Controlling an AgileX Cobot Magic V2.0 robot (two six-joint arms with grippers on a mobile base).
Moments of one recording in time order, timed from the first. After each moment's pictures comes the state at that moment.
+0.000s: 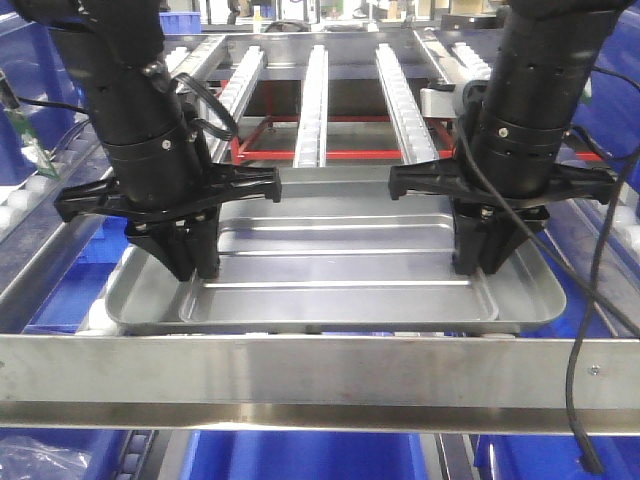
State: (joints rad) left arm -0.58 1.90 -1.28 0.06 0.63 -0.55; right arm 0.37 1.87 -1.24 -0.05 0.67 0.44
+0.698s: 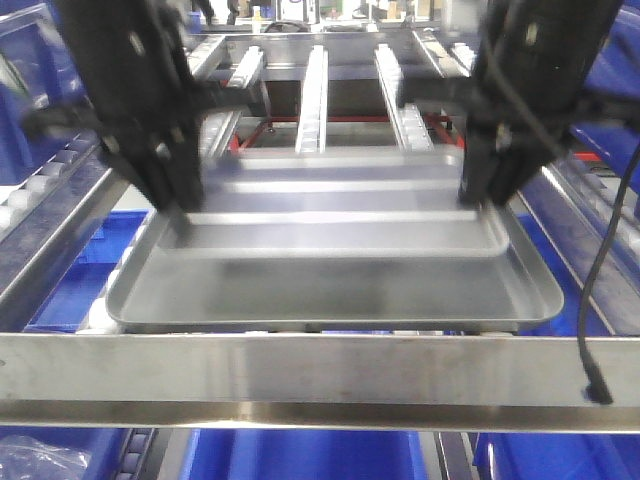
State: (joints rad) left arm -0.58 1.73 -1.34 0.07 0.81 -0.58; right arm 0.41 1.66 -1.23 -0.04 0.75 0.53
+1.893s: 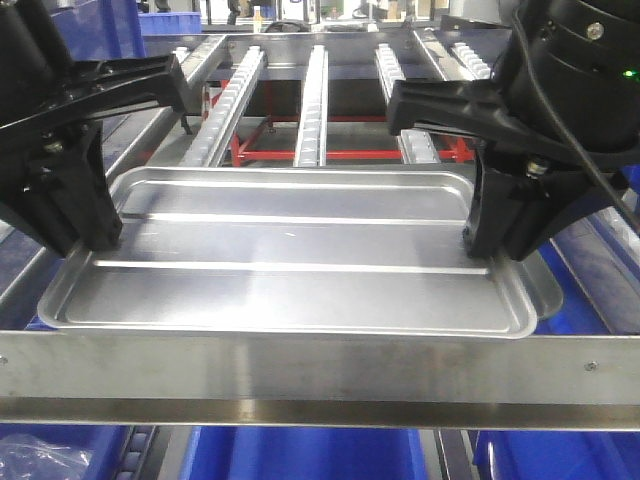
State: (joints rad) left arm -0.70 1.37 -0.94 0.11 0.75 -0.78; right arm 0.60 1.42 -0.93 -0.12 0.69 0.75
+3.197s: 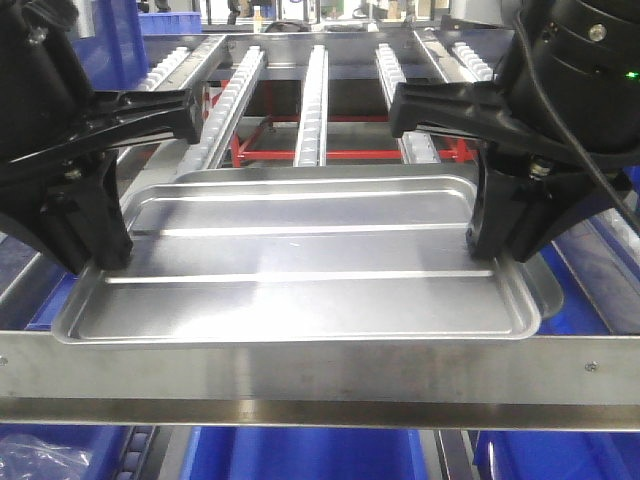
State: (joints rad) left arm -0.70 1.42 -0.94 0.13 0.72 -0.78; right arm 0.60 1.42 -0.93 -0.12 0.69 0.75
